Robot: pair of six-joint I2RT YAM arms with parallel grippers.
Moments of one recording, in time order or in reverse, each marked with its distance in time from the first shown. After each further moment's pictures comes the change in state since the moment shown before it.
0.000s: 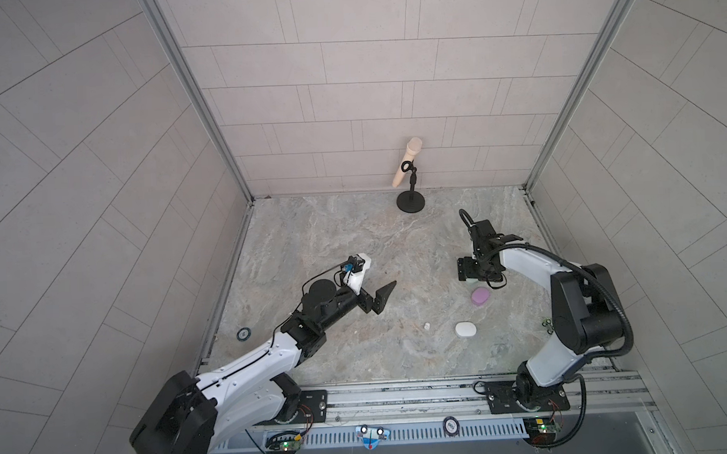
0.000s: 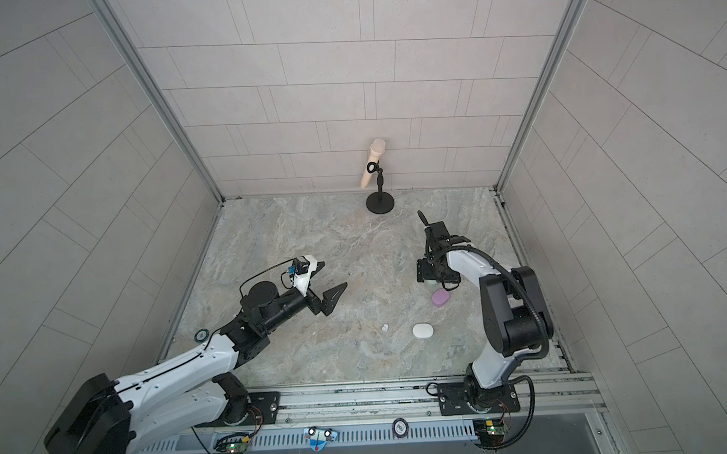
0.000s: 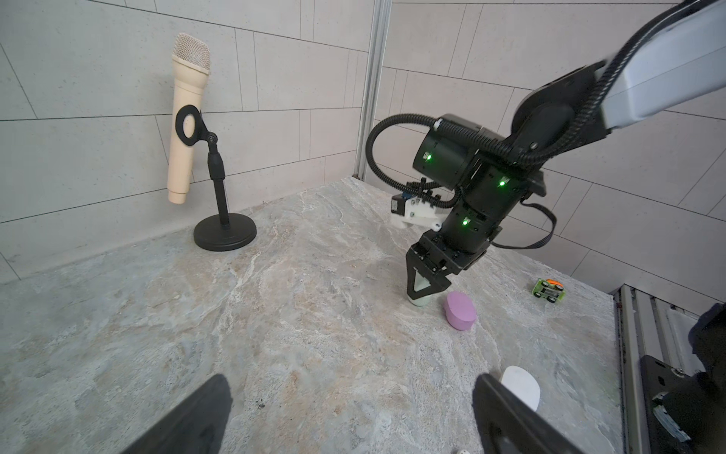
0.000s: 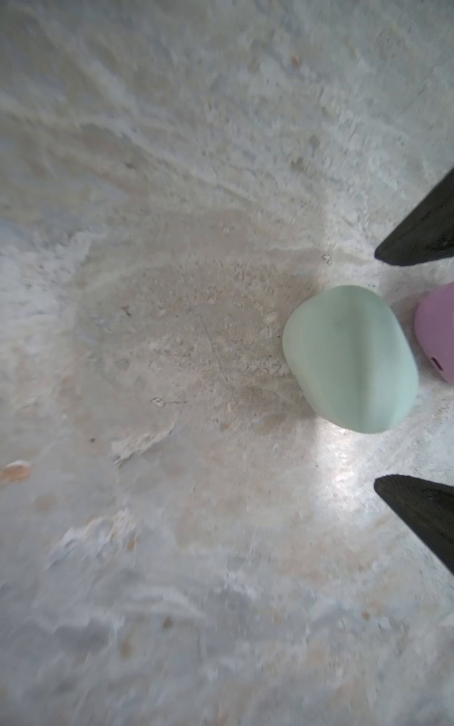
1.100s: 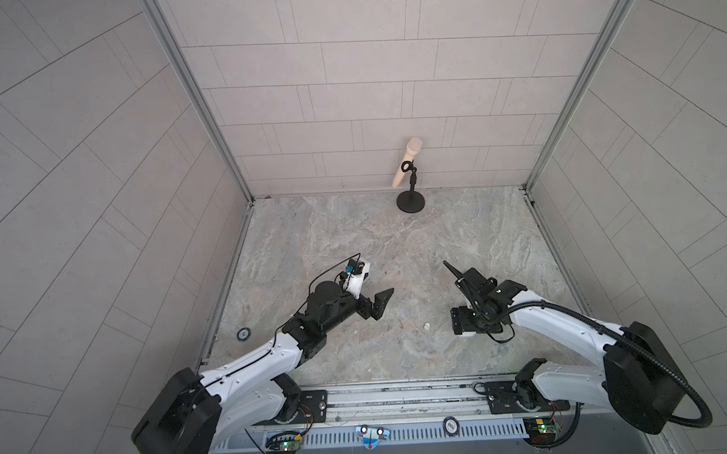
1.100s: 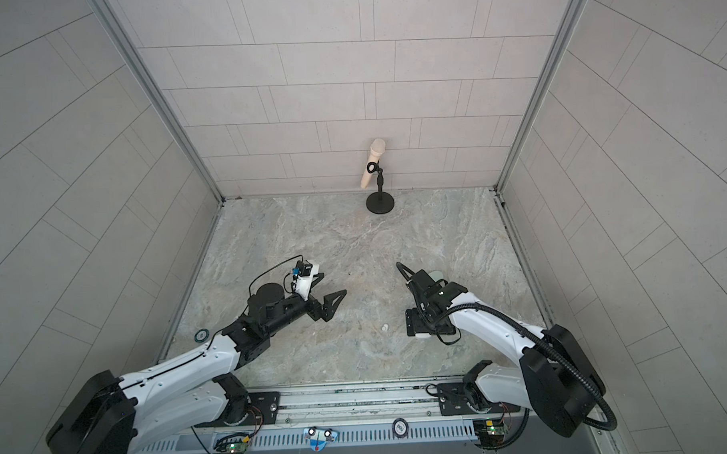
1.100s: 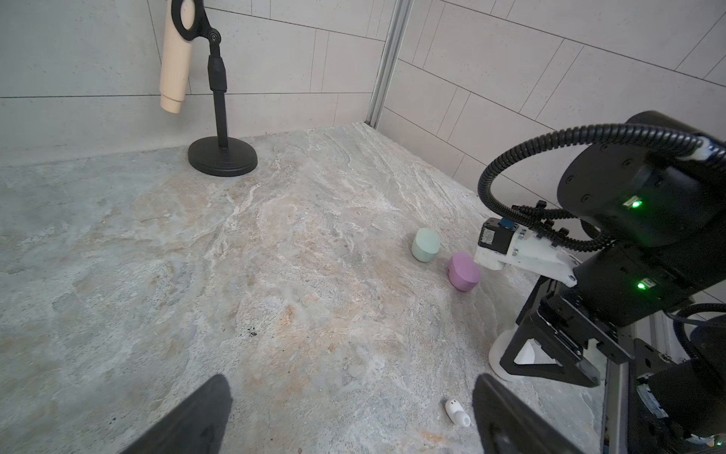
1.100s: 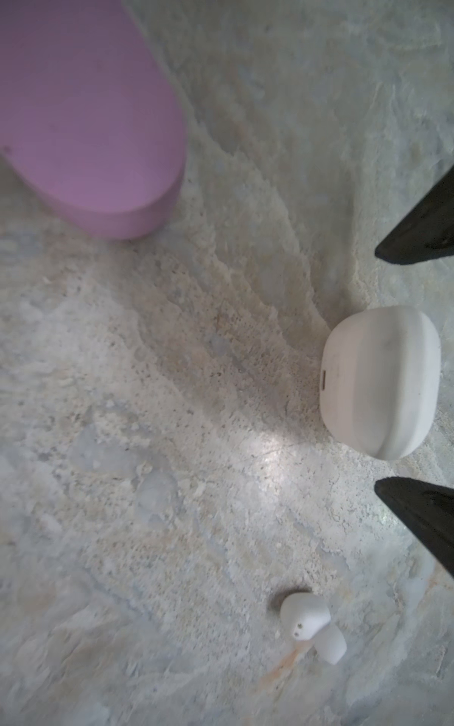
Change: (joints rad) left arm 0.000 0.018 -0.024 -0.101 -0.009 -0.098; right arm 0.373 -0.373 -0.386 -0.098 -0.038 0.293
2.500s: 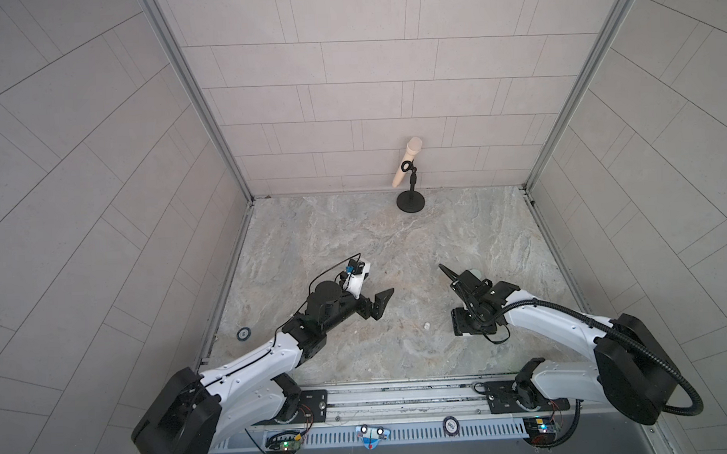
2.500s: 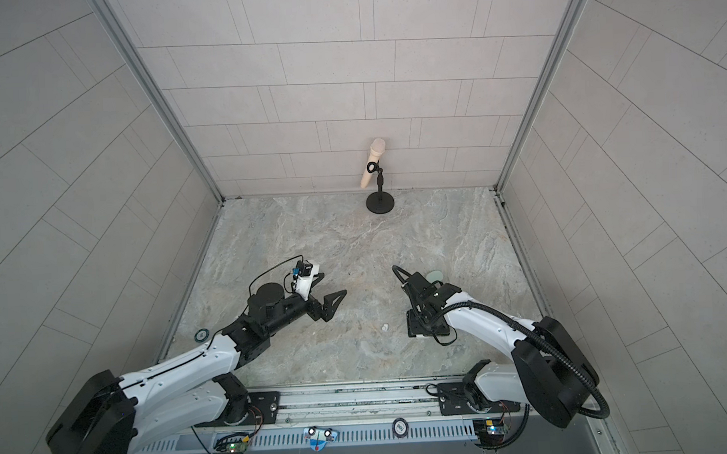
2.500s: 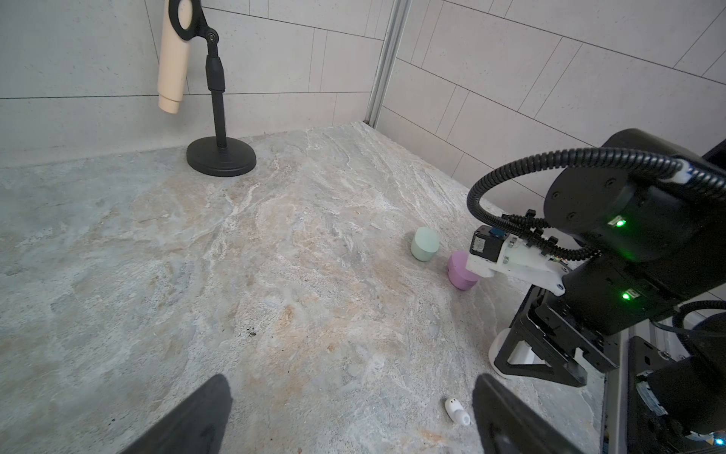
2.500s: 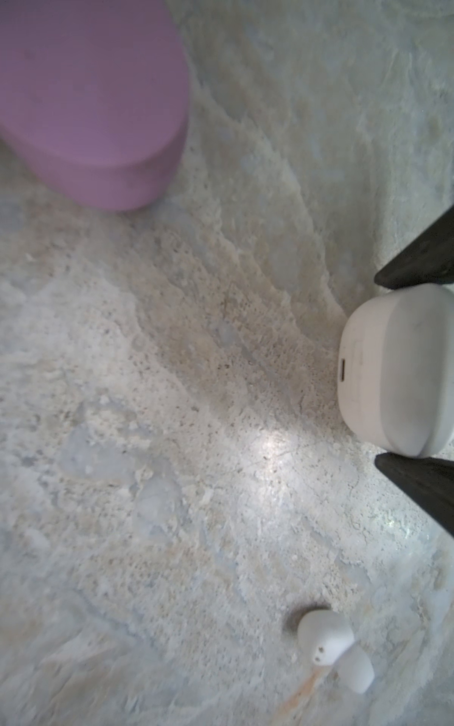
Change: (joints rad) left arm 0.000 0.000 0.000 0.000 0.003 0.003; right arm 0.030 0.040 -0.013 0.027 0.016 0.036
